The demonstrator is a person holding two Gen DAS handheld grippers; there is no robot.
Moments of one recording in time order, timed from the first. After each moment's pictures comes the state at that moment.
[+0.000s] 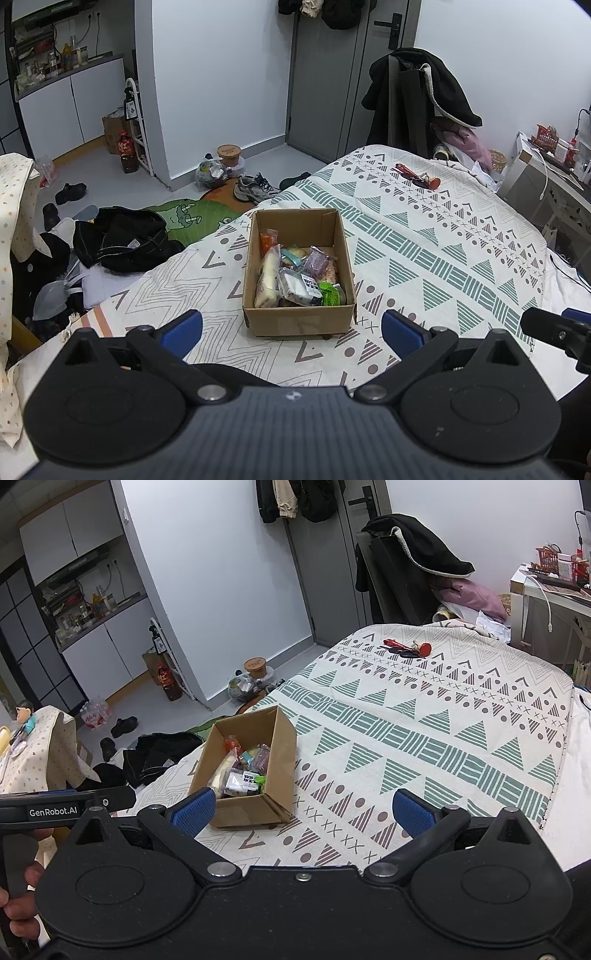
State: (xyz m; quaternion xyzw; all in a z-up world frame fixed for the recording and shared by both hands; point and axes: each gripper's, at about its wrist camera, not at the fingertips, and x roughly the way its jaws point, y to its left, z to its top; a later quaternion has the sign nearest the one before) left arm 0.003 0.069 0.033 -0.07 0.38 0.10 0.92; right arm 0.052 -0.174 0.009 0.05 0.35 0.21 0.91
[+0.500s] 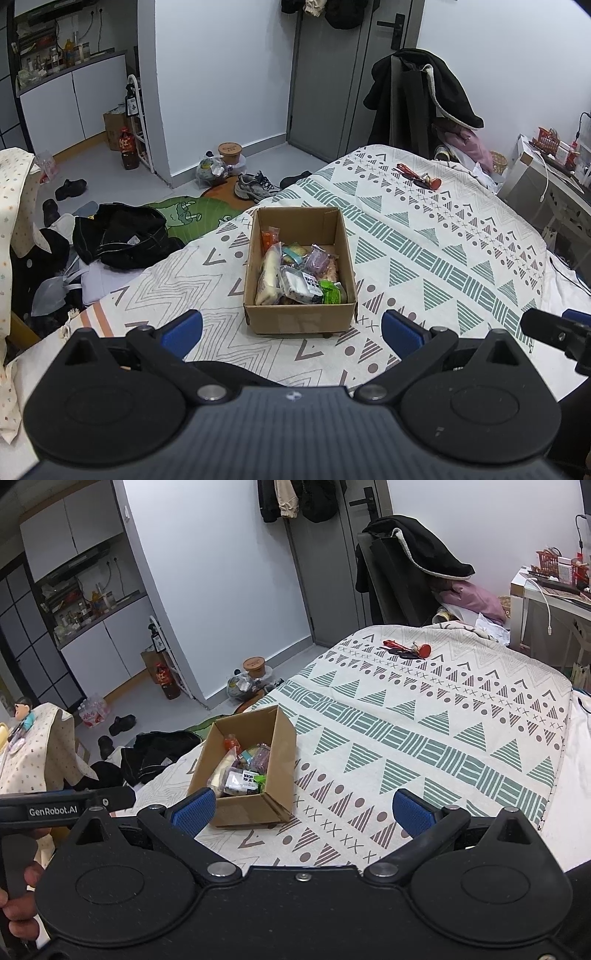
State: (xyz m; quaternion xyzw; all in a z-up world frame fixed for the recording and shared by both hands) left arm 0.000 0.067 0.031 -0.08 0.38 0.11 0.91; right arm 0.051 -0.172 0.008 0.05 0.35 0.21 0.91
